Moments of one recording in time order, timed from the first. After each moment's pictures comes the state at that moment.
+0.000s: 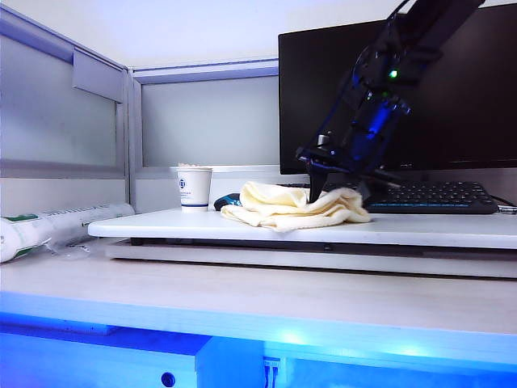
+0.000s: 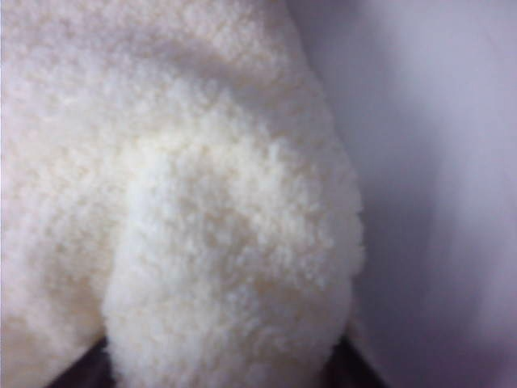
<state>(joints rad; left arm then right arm) -0.04 0.00 0.03 -0.17 0.69 -0.04 0.26 2.24 1.93 -0.61 -0.18 0.23</state>
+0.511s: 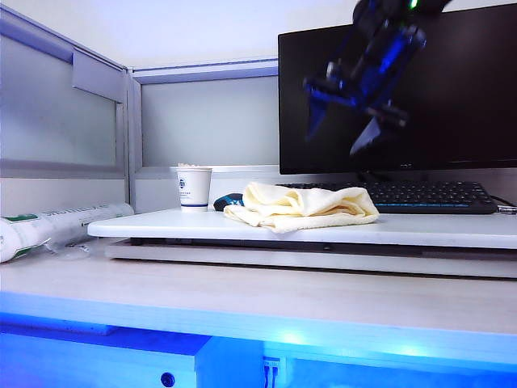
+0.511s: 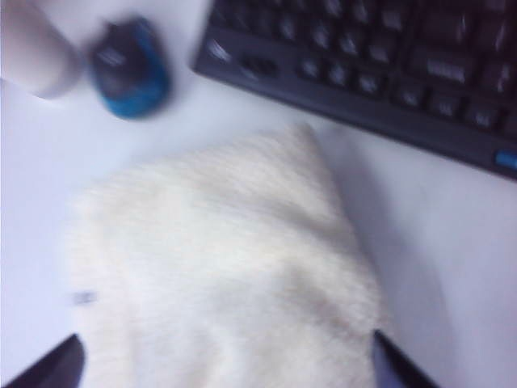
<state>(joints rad) -0.04 0.00 0.03 -0.17 0.69 -0.04 0.25 2.05 1.92 -0.57 -0.20 0.24</state>
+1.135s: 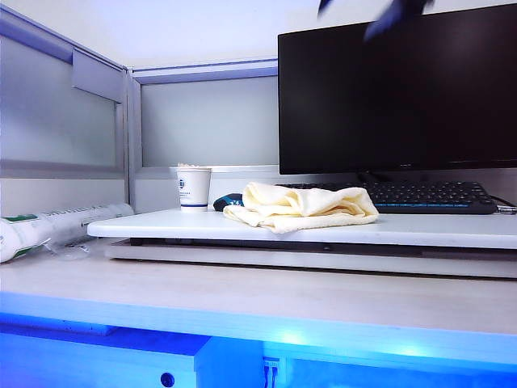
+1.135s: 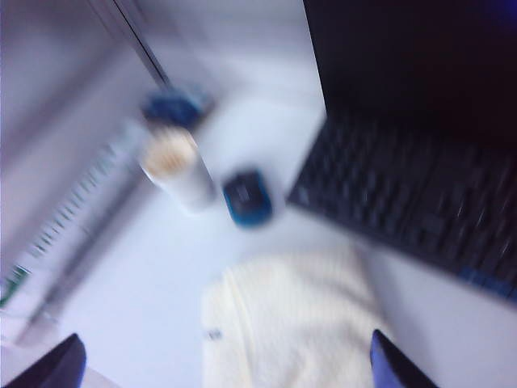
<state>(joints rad) -0.04 0.00 0.03 -0.17 0.64 -0.04 0.25 1.71 1.92 -0.59 -0.23 0.22</state>
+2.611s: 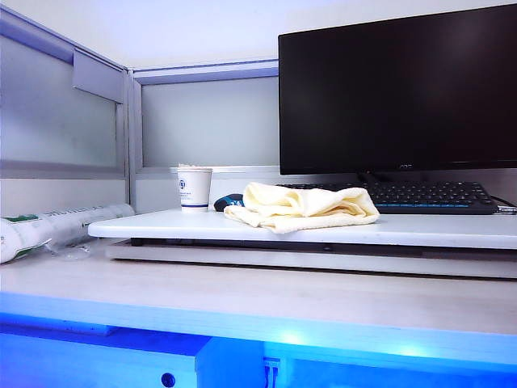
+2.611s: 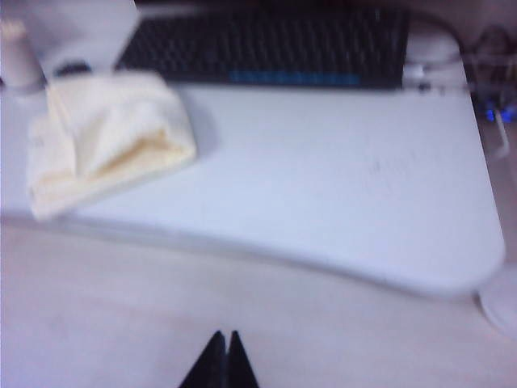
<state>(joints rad) -0.04 0.00 0.03 -0.22 0.07 0.03 0.20 0.13 0.39 -0.51 0.11 0.17</state>
